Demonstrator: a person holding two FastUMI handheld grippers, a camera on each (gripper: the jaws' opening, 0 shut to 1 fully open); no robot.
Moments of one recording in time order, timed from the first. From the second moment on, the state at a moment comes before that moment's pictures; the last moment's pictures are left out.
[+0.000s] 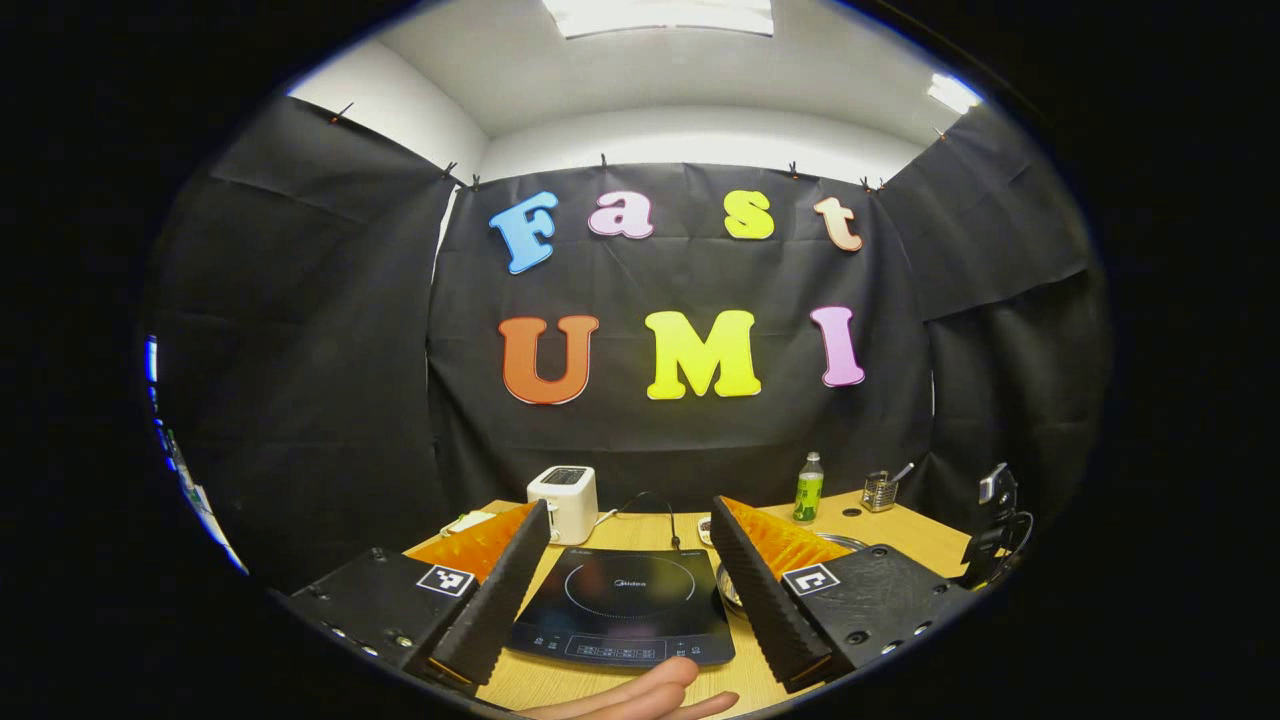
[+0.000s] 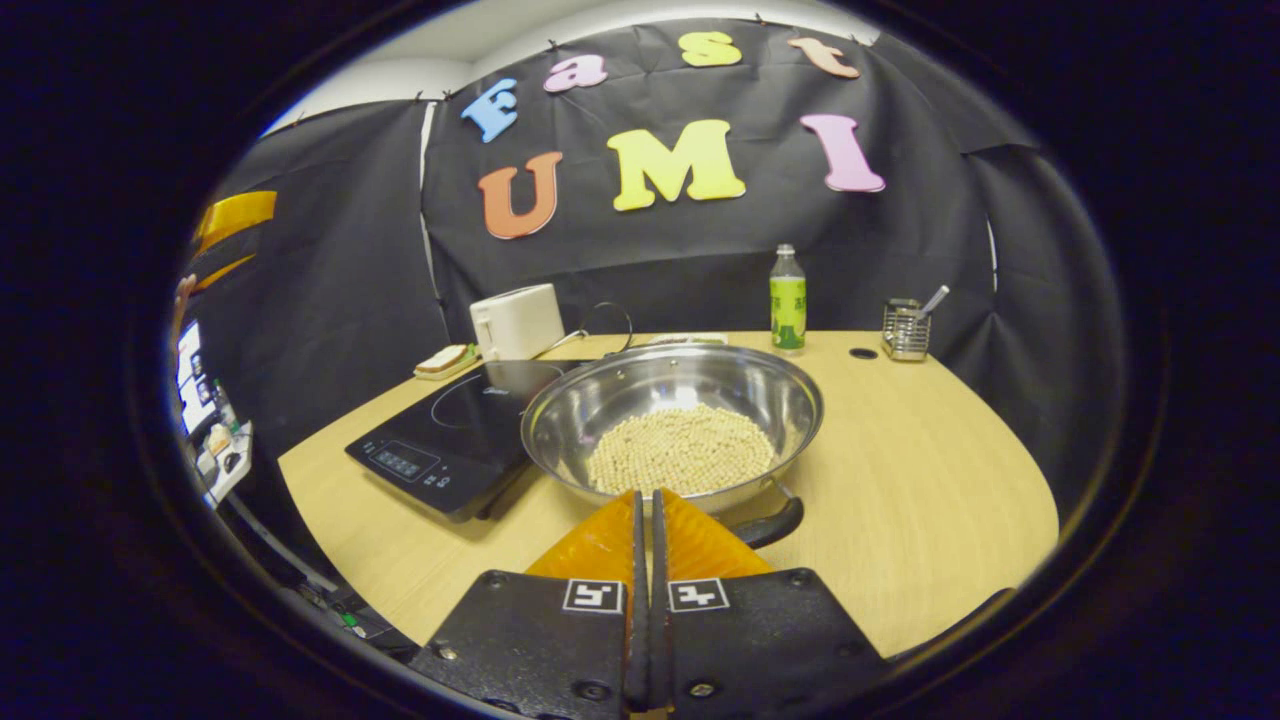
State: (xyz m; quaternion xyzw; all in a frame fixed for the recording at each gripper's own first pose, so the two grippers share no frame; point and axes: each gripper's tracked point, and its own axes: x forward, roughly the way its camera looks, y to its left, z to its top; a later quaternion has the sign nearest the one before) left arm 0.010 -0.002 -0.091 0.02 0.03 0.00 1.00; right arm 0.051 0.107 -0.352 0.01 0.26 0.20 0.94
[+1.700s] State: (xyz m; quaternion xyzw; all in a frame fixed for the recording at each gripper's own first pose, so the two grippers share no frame) left arm 0.110 -0.020 -0.101 0.00 0.06 -0.02 1.00; right arm 0.093 0.033 -0.365 -0.04 0.29 0.17 0.94
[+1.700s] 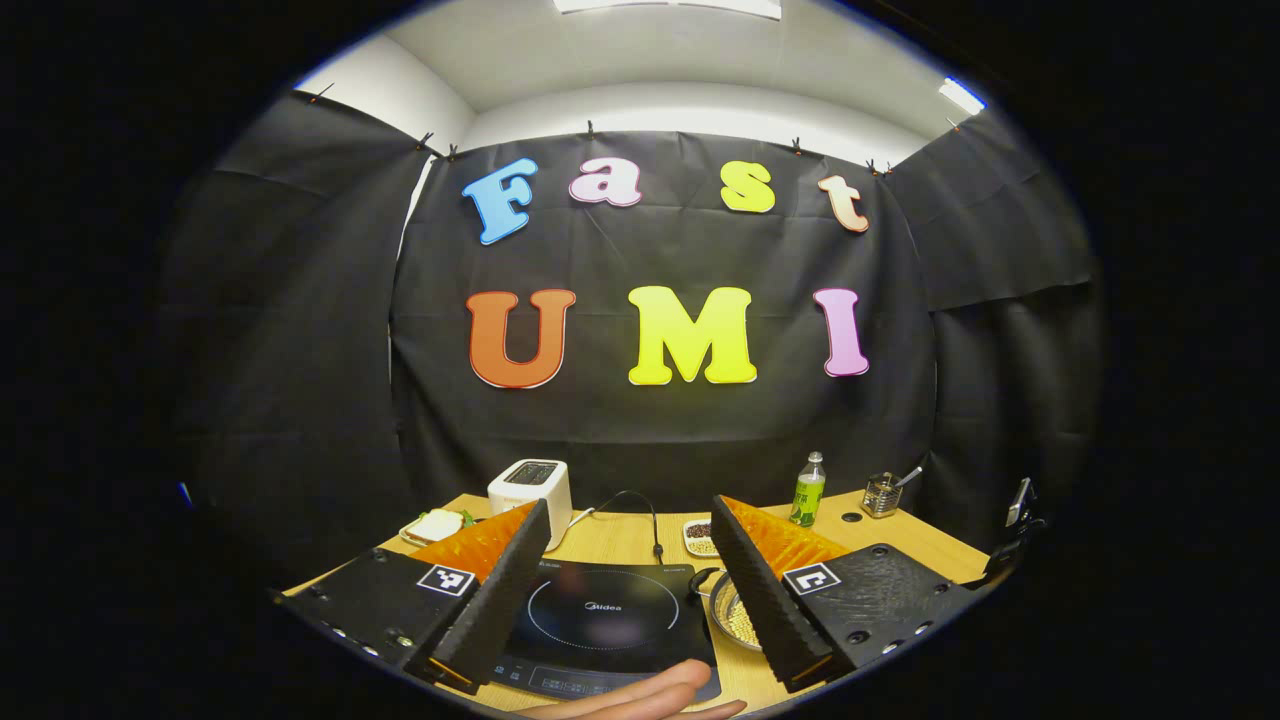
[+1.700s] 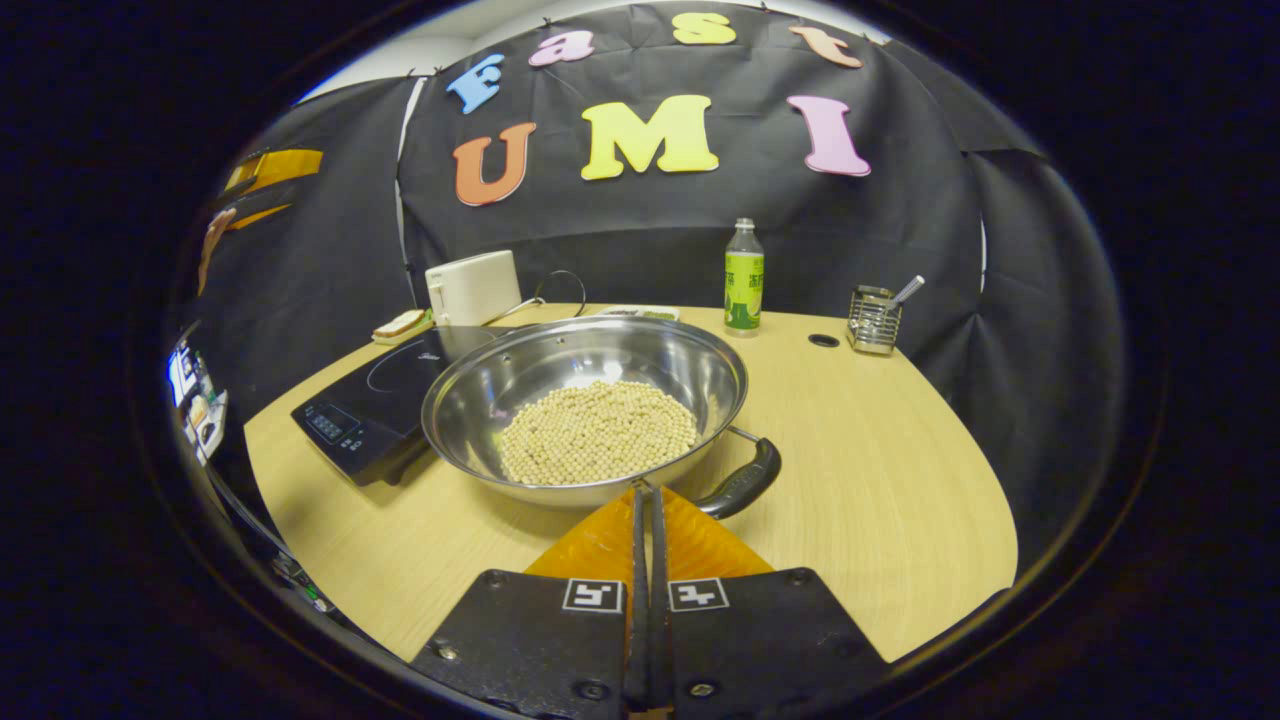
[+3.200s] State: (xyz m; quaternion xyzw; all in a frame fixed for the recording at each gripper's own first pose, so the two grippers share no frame) left arm 0.173 -0.060 -0.132 0.00 0.10 -0.04 0.99; right arm 0.175 -0.011 -0.377 -0.05 0.34 0.13 0.93
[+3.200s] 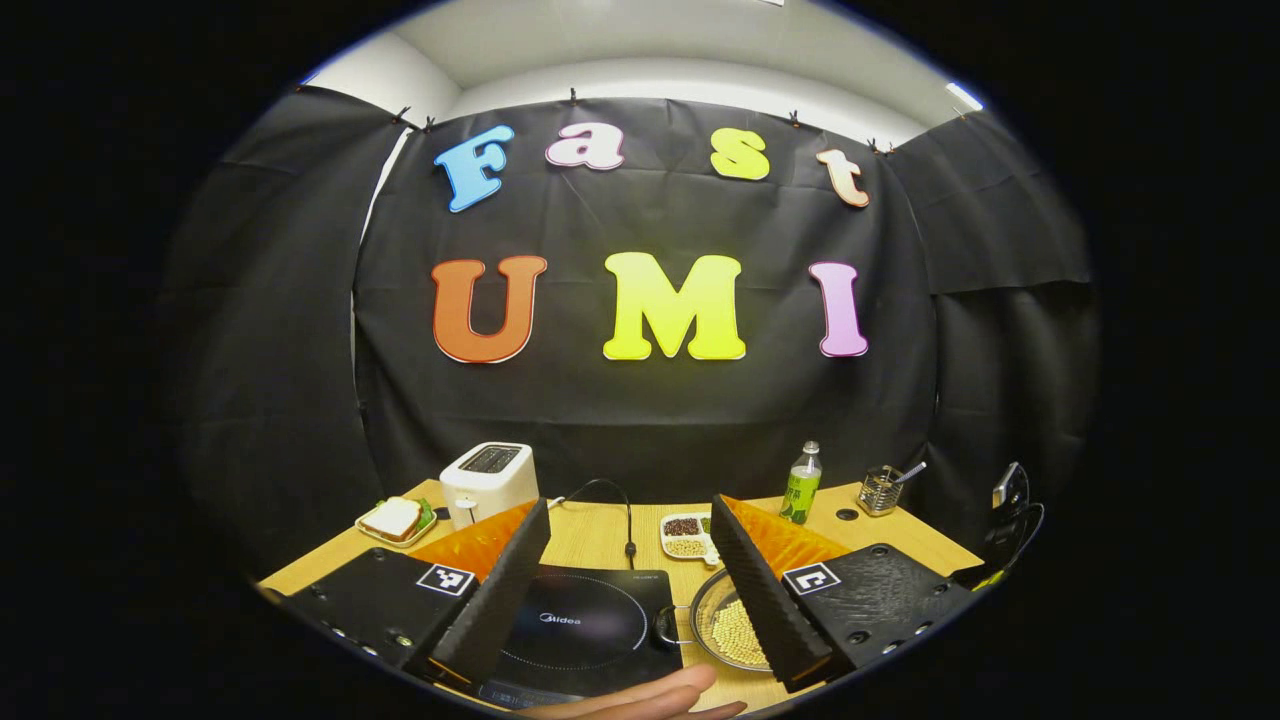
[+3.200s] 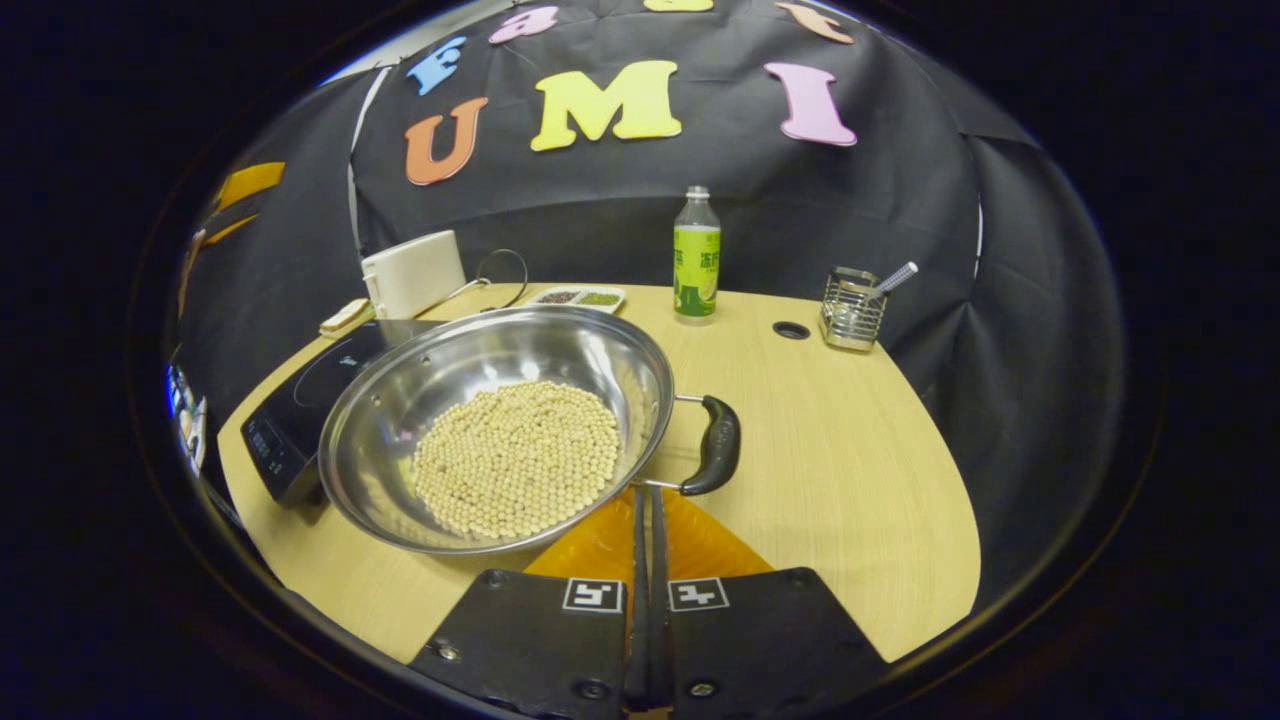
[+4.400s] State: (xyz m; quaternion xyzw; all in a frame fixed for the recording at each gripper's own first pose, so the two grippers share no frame) left arm 0.186 -0.075 -0.271 -0.08 0.29 -0.10 0.95; right arm 0.190 -0.005 -0.332 -0.07 0.28 0.08 0.95
